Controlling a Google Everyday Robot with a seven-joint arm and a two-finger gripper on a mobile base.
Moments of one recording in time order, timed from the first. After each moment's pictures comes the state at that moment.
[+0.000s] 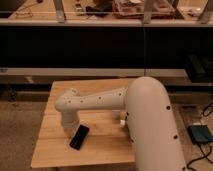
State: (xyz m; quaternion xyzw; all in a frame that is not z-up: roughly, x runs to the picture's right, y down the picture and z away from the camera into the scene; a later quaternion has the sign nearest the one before) arm -0.194 0.246 0.813 -0.32 -0.30 -0.50 0.74
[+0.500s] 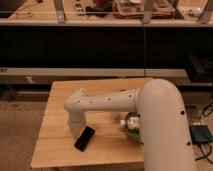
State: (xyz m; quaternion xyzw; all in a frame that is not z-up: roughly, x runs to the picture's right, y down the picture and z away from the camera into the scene) arm -0.160 0.247 0.809 -0.32 -0.31 -0.48 0.76
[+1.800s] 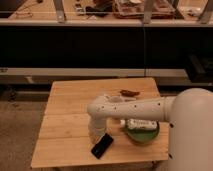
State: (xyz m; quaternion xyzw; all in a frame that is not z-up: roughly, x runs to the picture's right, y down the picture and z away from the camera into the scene) arm -0.053 0.274 0.796 -0.35 -0.27 -0.41 0.80
